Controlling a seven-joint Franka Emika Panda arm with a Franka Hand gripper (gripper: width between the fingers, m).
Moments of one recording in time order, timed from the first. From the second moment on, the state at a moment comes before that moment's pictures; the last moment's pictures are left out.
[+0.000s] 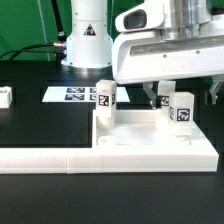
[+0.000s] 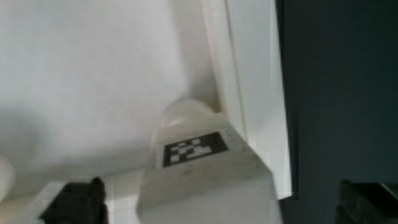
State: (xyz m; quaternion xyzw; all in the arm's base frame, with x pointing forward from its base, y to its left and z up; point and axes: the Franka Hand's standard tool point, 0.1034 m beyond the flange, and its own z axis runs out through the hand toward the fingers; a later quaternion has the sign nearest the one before) arm 0.618 0.118 0.082 -0.99 0.08 -0.03 0.07
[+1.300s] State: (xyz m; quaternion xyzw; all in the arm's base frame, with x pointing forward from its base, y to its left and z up) arm 0.627 0.107 0.080 -0.94 0.31 0.02 0.10
